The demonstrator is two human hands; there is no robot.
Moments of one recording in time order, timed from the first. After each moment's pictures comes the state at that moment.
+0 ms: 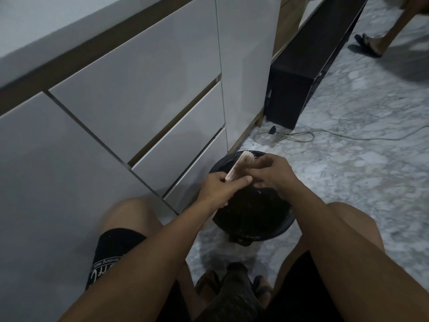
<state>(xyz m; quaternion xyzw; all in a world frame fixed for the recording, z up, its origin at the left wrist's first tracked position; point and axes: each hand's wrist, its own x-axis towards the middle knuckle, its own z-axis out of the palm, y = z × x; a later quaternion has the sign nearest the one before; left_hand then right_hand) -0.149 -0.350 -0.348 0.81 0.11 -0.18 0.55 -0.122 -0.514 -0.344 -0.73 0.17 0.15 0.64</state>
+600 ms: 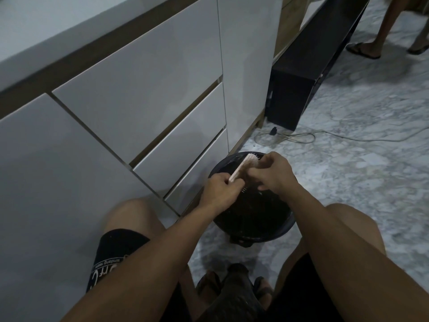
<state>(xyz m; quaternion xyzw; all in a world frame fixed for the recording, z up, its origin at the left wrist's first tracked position) -0.147 -0.354 -0.350 0.87 0.09 -0.14 0.47 -0.121 -0.511 -0.346 -0.80 0.17 0.11 0.56</state>
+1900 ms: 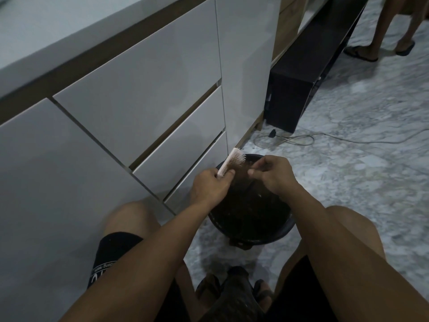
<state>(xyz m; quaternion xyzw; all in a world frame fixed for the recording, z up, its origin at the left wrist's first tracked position) -0.129 -0.339 -0.356 0.91 0.11 -0.05 0.40 -0.121 -0.517 -0.344 -0.83 0.14 0.08 0.54</state>
